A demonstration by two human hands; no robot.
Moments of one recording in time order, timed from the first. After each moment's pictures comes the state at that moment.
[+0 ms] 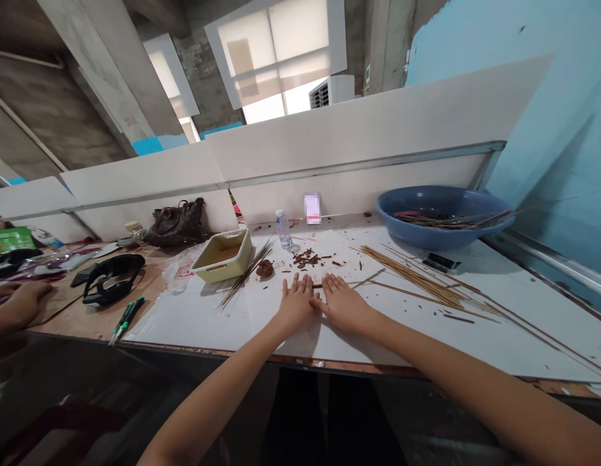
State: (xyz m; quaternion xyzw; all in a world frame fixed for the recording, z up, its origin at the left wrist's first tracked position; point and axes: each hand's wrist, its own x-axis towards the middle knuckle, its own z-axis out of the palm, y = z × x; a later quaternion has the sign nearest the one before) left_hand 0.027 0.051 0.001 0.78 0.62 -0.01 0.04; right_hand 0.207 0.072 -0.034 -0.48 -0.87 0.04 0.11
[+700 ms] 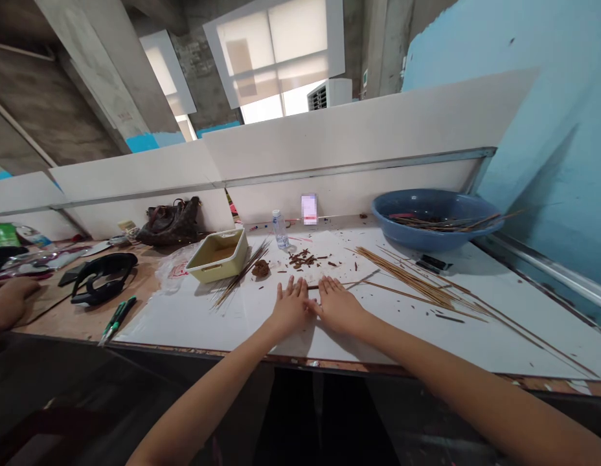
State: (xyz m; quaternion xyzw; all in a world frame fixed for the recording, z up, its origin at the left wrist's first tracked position) left_hand 0.023 0.045 0.003 0.79 0.62 -0.02 0.03; right_hand 0.204 0.070 -0.034 -0.48 -0.87 0.03 0.09
